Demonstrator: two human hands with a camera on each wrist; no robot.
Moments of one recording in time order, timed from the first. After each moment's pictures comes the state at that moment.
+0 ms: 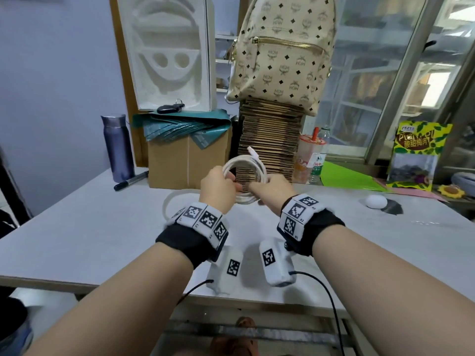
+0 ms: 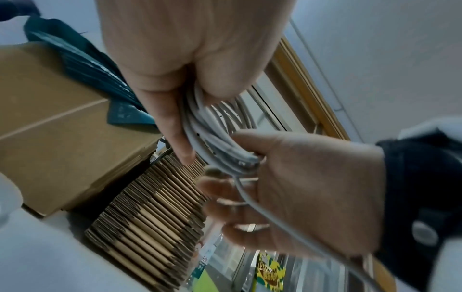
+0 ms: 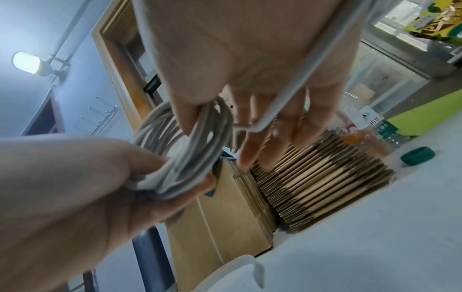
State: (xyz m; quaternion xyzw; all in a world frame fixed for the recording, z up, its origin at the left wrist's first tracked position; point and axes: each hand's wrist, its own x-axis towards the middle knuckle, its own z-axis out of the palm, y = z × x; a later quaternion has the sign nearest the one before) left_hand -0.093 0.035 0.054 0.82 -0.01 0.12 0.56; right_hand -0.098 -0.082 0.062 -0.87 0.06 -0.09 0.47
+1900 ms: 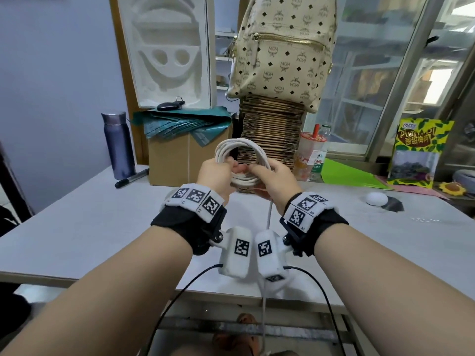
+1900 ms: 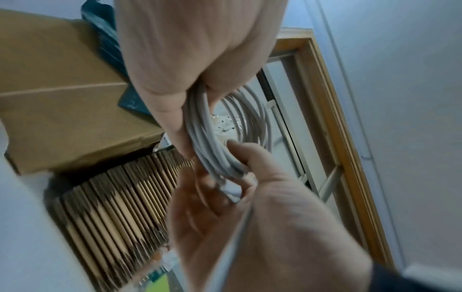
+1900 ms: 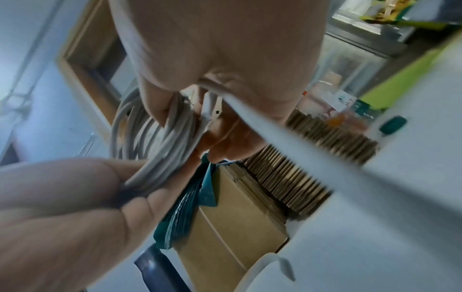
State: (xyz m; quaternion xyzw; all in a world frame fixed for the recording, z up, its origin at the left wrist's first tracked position) left_hand -0.091 0.035 0.074 0.61 0.04 0.00 0.80; right_hand -0.098 -0.086 0.065 -0.74 -0.04 -0.09 0.67
